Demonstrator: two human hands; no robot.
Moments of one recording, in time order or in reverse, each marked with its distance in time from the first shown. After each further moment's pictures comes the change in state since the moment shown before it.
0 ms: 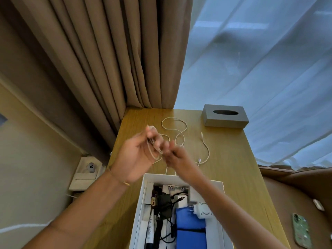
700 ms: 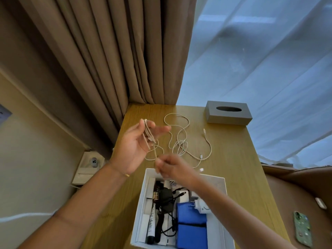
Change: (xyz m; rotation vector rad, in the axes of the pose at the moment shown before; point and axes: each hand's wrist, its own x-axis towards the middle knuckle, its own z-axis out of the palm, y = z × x) left_hand -0.003 0.000 -0.015 0.218 0.140 0.117; right_hand -0.018 -0.005 0.011 -0.093 -0.278 0.078
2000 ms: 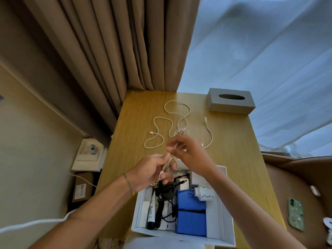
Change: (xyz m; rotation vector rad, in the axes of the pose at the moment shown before) left_hand -0.034 -0.071 -0.014 0.194 -0.056 -0.555; right_hand 0.003 0.031 -0.023 -0.243 0.323 -0.079
